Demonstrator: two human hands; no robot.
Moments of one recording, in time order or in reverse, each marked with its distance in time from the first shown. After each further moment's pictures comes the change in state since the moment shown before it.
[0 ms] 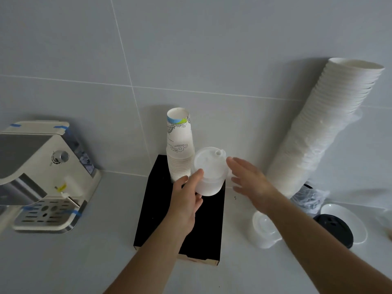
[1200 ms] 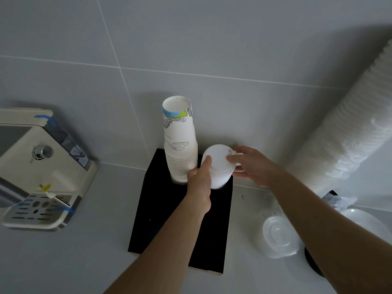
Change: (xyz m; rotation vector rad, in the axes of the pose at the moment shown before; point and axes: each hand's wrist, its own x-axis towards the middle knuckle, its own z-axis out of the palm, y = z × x) left_hand 0.105 -0.015 0.042 -0.054 0.164 -0.168; right_hand 0.136 0.018 -0.014 -0.006 -0.147 0.149
